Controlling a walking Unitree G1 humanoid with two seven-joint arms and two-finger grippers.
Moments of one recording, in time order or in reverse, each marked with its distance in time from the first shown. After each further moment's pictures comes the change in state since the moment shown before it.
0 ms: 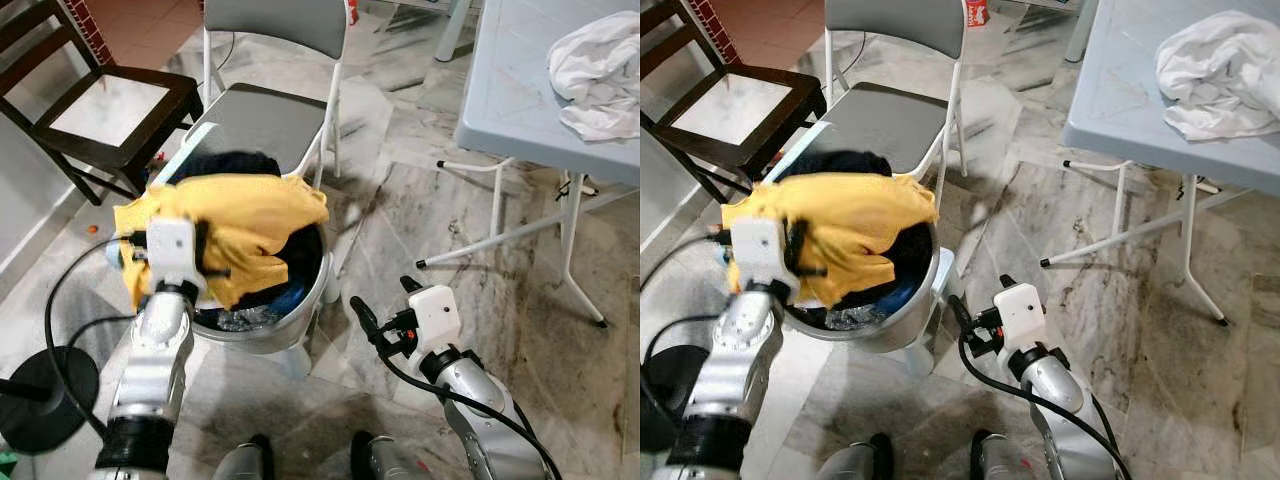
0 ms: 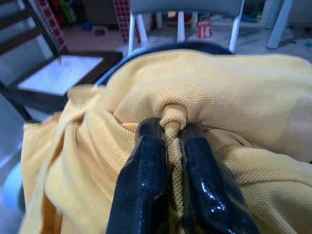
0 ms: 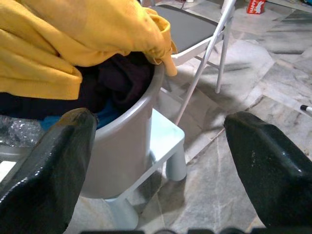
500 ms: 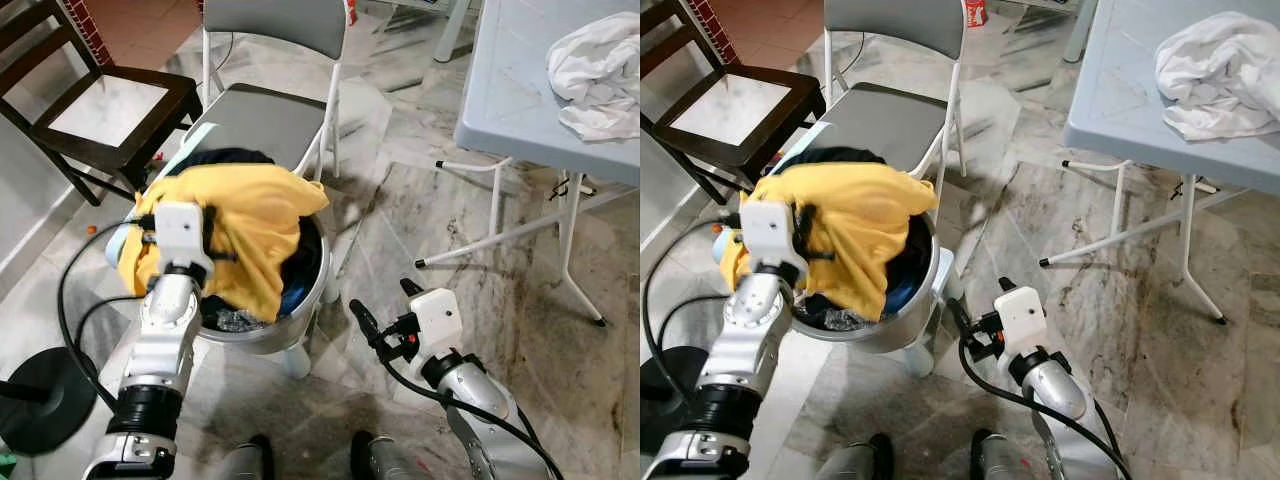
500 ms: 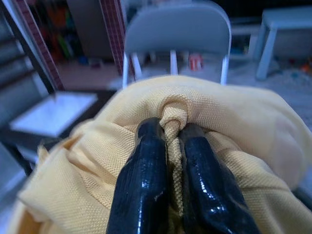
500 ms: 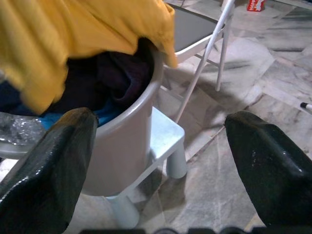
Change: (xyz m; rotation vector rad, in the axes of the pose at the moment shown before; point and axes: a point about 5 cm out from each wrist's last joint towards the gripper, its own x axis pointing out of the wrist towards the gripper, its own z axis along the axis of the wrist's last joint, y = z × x) left arm 0.033 0.003 0.040 0.043 -0.185 -0.017; right arm -0.003 -0.001 0.003 -0.002 0.000 0.002
